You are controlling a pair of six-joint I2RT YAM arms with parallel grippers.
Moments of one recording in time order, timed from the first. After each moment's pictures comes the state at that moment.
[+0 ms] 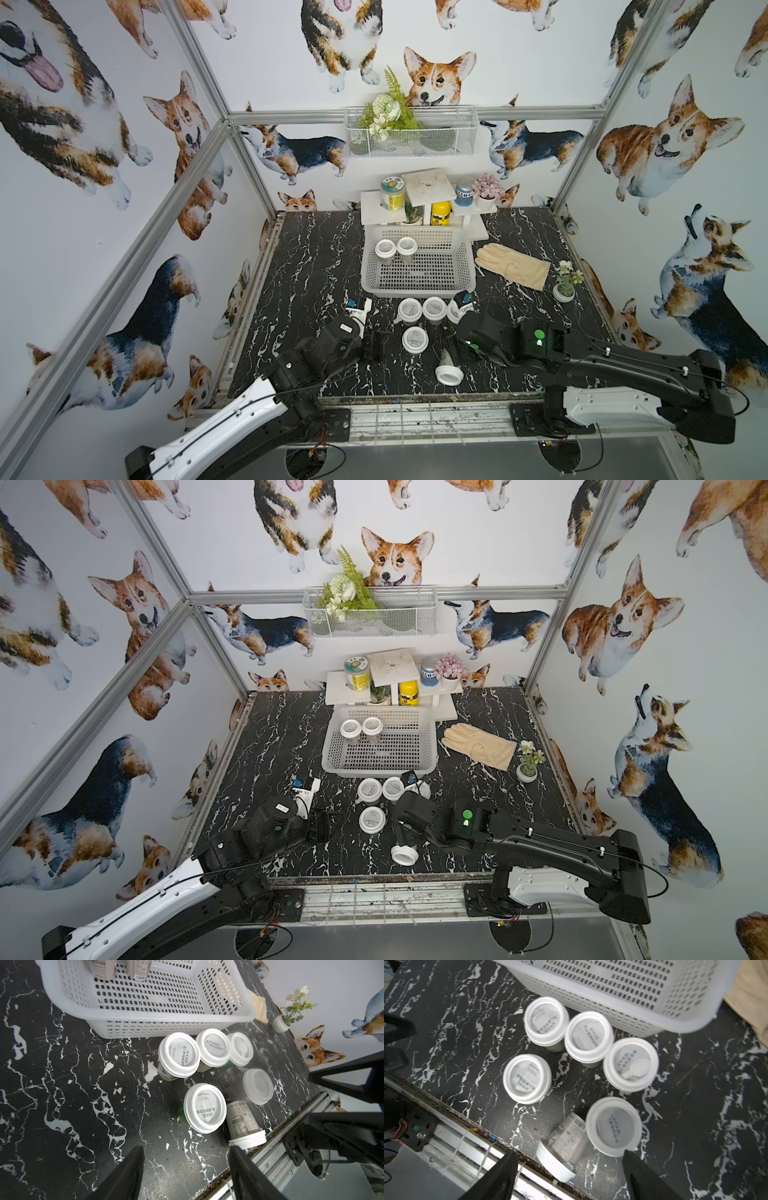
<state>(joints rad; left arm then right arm) -0.84 0.64 0.56 -0.59 -0.05 -0.63 1.15 1.05 0.93 -0.91 0.34 0.72</state>
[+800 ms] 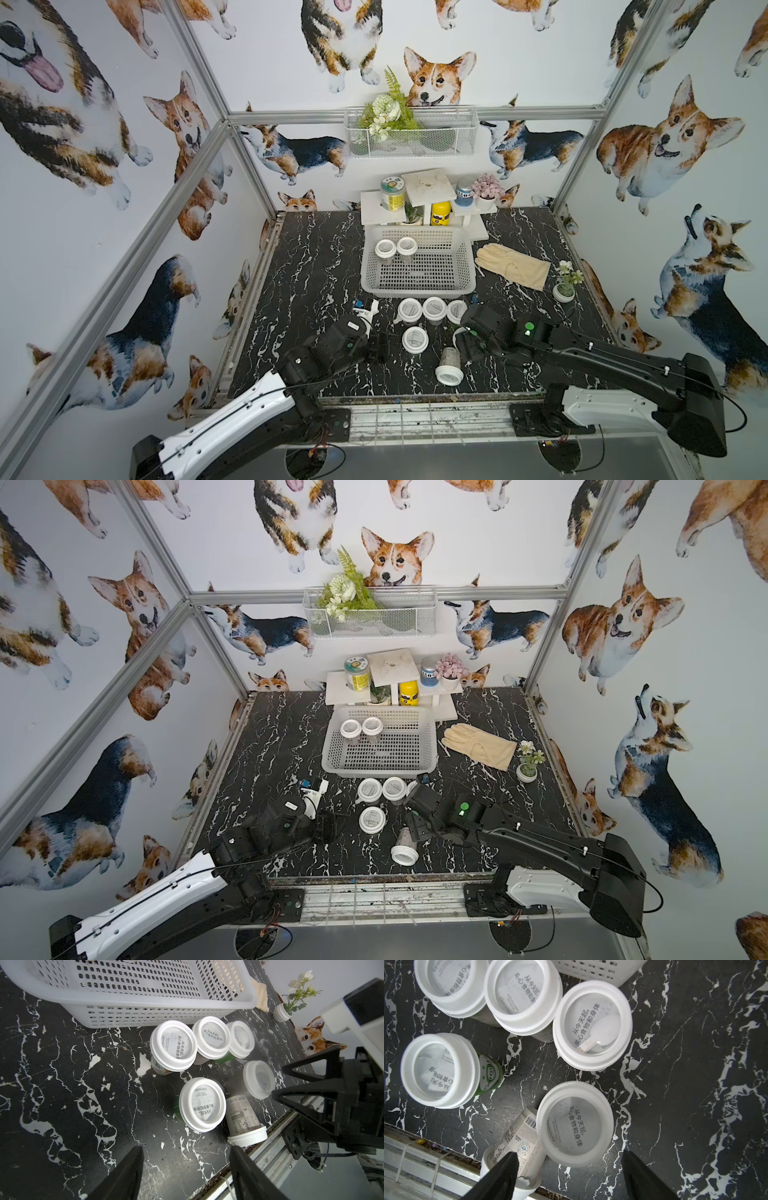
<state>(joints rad) -0.84 0.70 0.55 -0.54 -0.01 -0.63 0.96 1.13 0.81 -0.84 0.23 0.67</state>
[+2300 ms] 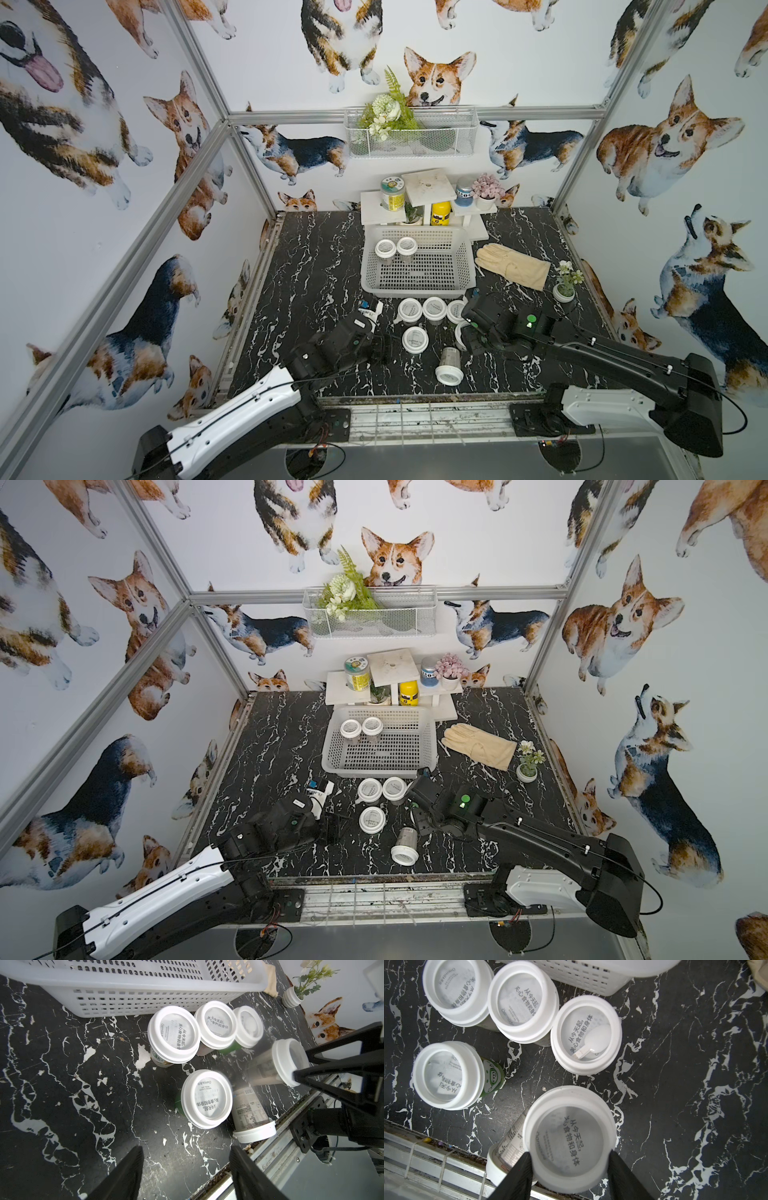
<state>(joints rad) -0.84 0.75 0.55 -0.53 0.01 -0.61 0.93 1.11 0.89 -0.93 0.21 0.65</state>
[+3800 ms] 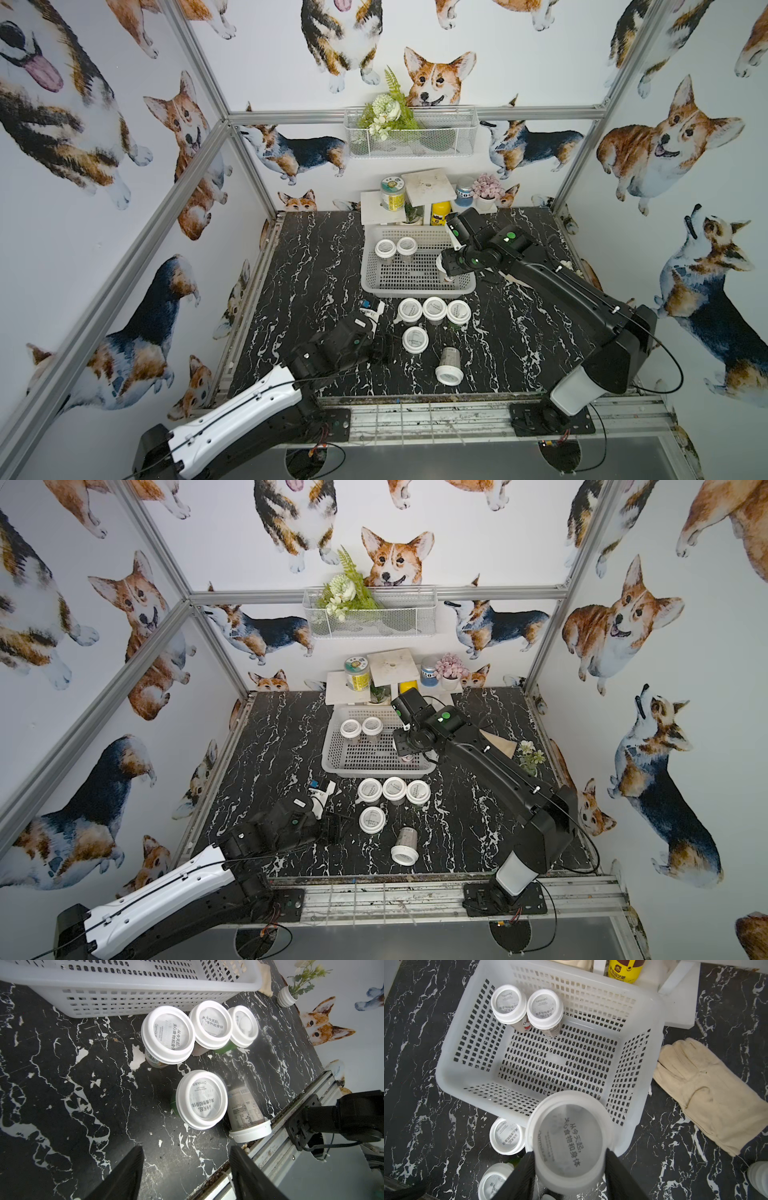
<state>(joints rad) -0.84 0.76 0.54 -0.51 0.03 -0.60 0.63 1.63 1.65 -1.01 0.16 0.34</state>
